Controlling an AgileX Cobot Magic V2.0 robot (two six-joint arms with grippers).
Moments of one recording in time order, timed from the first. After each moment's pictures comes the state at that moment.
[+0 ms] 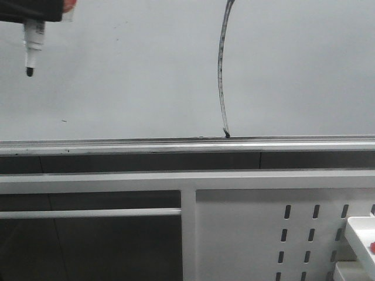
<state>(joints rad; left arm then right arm) -0.70 0.96 -0.58 -1.27 -0.03 1.13 1.05 0.35 -0.61 -0.39 0.66 -0.03</state>
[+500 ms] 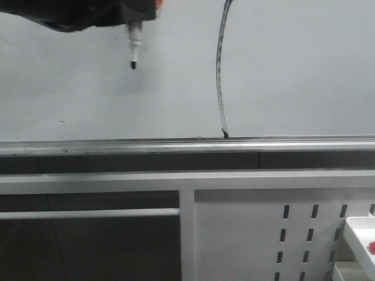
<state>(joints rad) -0.99 1.34 -0.71 -0.96 -0.56 0.62 1.05 0.18 -0.46 -0.53 0.77 0.16</state>
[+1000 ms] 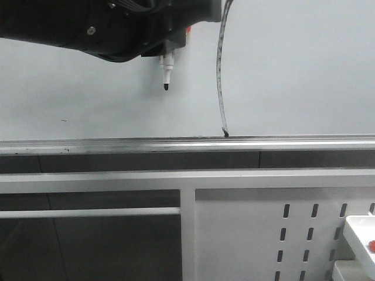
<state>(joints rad) -0.93 1.50 -0.78 -0.86 -0.56 0.47 1.05 0.18 -0.46 -0.53 0.78 0.16</state>
